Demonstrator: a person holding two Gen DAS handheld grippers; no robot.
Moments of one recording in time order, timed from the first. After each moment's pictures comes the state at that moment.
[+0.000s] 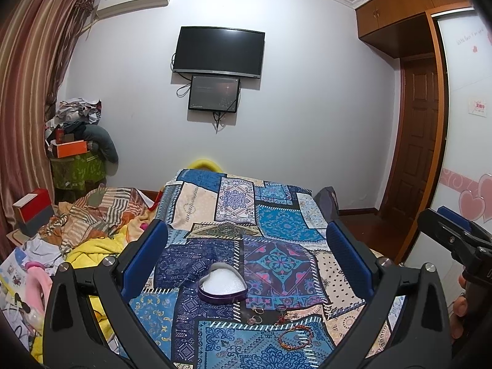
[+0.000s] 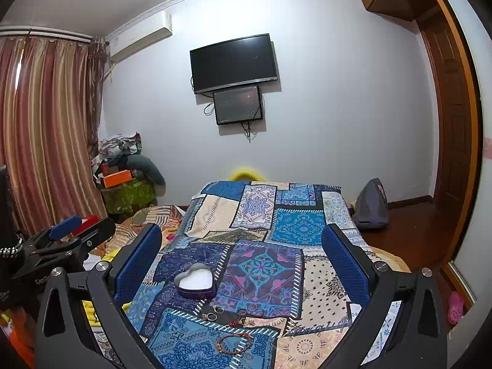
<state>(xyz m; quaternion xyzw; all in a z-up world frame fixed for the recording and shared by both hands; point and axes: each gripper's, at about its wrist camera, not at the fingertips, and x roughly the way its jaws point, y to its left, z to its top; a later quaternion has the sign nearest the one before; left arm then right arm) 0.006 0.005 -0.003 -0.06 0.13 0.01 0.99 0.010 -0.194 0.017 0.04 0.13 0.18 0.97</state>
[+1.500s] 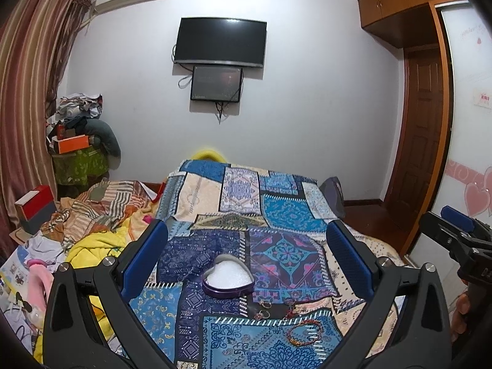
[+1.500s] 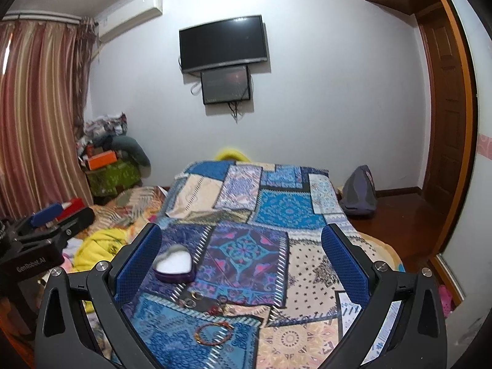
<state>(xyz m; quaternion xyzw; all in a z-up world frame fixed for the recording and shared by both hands) 0.023 0.012 -0.018 -0.05 0.15 0.02 0.99 0.036 -0.195 -0.014 0.00 0.19 0.15 0.97</state>
